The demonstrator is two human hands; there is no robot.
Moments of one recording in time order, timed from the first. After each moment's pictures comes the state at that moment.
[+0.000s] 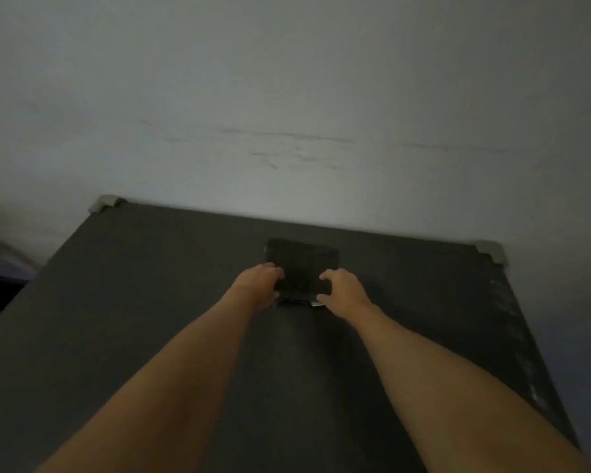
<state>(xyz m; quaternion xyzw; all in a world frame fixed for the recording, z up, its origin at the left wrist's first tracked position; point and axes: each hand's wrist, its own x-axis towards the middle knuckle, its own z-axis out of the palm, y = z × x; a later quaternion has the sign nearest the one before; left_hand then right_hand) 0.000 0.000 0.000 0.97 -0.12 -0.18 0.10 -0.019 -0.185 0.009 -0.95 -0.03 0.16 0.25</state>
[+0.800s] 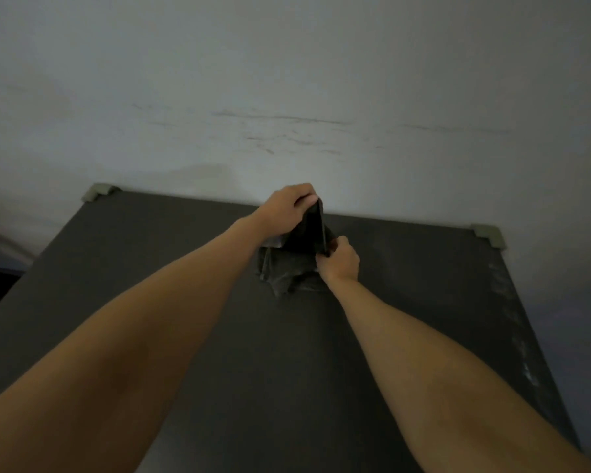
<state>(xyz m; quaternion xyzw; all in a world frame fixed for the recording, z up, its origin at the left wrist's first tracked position) 0.032 -0.042 0.104 0.91 -0.19 -0.03 0.36 -0.007 -0.165 0.016 -0.87 0.18 0.03 0.46</state>
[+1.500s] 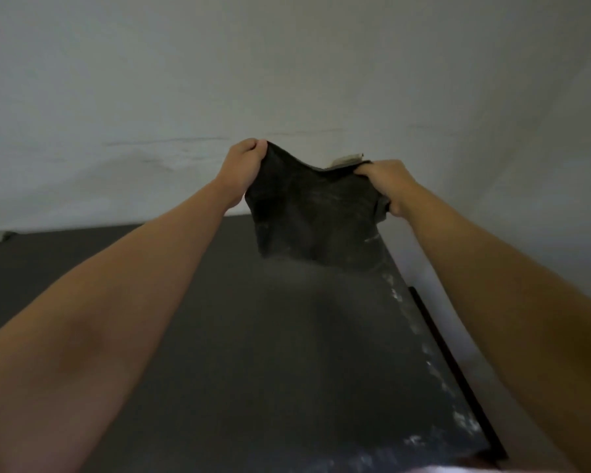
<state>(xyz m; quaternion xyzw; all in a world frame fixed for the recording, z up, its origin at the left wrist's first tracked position) -0.021 -0.161 0.202 0.75 -0.07 -0.05 0.65 -0.096 -0.377 0.208 -0.78 0.22 -0.07 0.58</state>
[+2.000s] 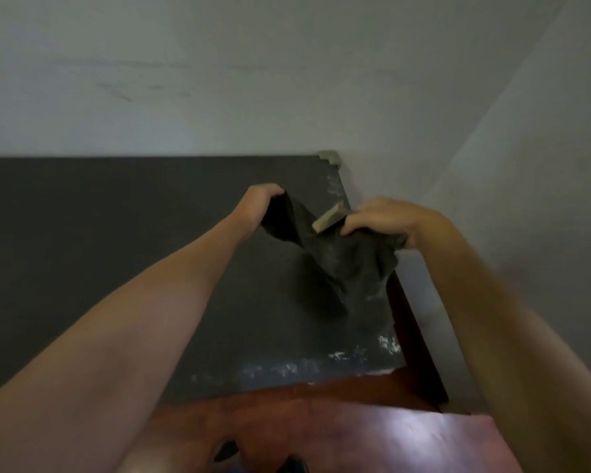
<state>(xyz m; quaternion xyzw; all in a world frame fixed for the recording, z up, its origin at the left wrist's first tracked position) -0.182 -0.243 0.105 0.71 0.01 -0.20 0.68 -0.261 -0.445 0.161 -0.85 0.14 0.25 0.44</state>
